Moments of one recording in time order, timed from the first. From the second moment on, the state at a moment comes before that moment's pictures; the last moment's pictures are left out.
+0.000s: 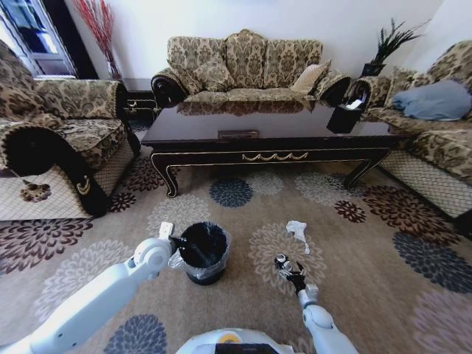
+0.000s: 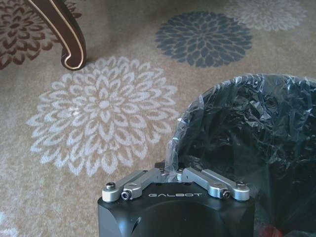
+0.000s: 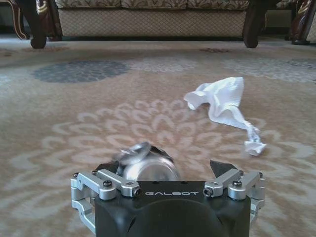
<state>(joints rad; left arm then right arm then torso) 0.83 -0.74 0.10 -1.98 -1.28 0.73 -0.78 -1.21 1.29 0.52 1.02 0.28 0.36 -0.14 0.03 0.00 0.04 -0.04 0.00</state>
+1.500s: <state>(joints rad) 0.83 -0.79 0.13 -1.98 -1.26 0.72 -0.78 -1.23 1.23 0.55 0.99 0.23 0.41 -0.16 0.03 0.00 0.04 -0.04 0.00</state>
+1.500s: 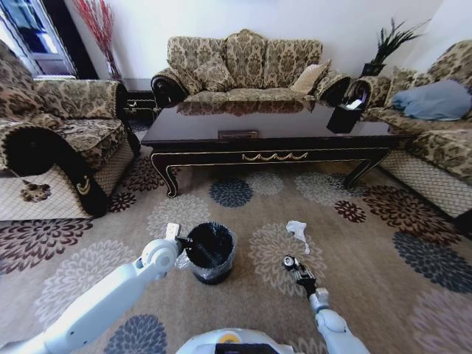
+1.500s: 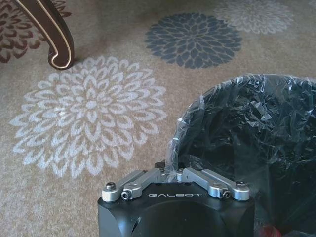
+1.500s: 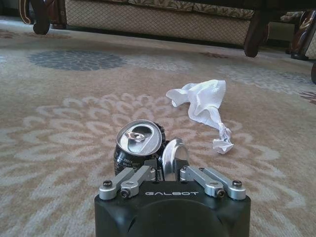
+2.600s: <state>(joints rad) 0.57 -1.00 0.40 -1.83 -1.34 0.73 -0.84 -1.64 1.09 0.66 1.80 0.44 0.35 -0.14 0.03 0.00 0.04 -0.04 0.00</state>
